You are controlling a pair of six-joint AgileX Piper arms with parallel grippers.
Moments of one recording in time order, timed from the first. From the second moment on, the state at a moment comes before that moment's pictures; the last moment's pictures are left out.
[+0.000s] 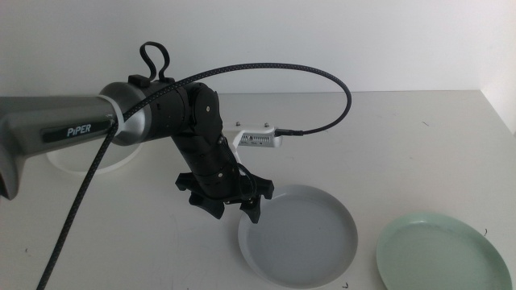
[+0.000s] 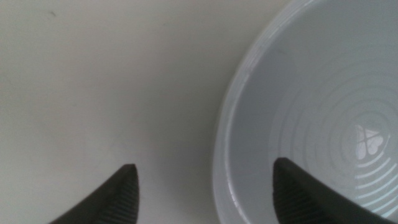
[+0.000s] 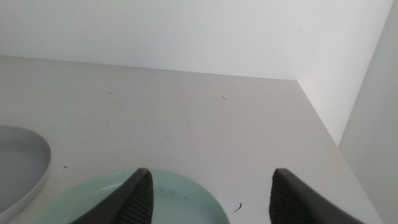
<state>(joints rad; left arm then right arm) -0.50 1.96 -1.37 -0.29 0.86 -0.05 0.06 -0.01 0.03 -0.13 0.22 0.09</state>
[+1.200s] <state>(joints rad) -0.23 1.32 -1.40 0.19 1.19 -0.17 0.06 -0.01 0.03 -0.13 0.22 0.09</state>
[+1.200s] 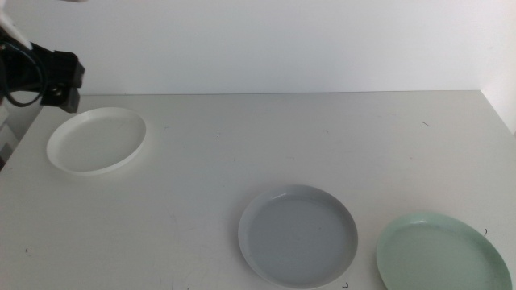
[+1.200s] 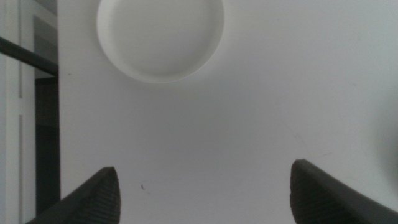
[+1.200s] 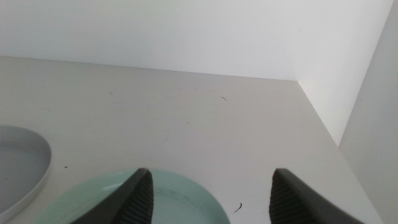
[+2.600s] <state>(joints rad) 0.29 2.03 -1.88 -0.19 1.10 0.21 0.06 -0.01 0.03 -0.13 0.22 0.09</state>
